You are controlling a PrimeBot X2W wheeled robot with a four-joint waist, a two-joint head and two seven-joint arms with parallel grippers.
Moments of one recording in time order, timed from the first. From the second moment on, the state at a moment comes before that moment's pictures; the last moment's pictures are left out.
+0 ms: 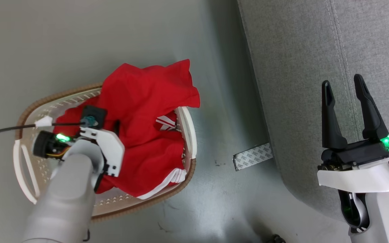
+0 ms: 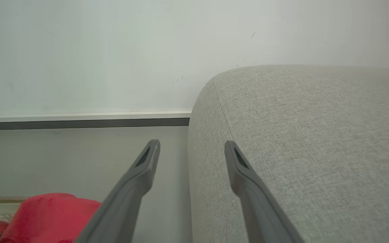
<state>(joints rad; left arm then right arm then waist) -0.87 0.16 -0.23 1.11 0.07 -0.05 -0.08 -0.39 -0.05 0.11 0.02 0.27 0.13 -0.26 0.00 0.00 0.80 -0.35</state>
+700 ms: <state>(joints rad) -0.60 0.05 -0.34 0.89 -0.15 -0.13 -0.26 -0.17 -0.05 0.06 0.15 0.21 0.13 -0.26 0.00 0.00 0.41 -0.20</state>
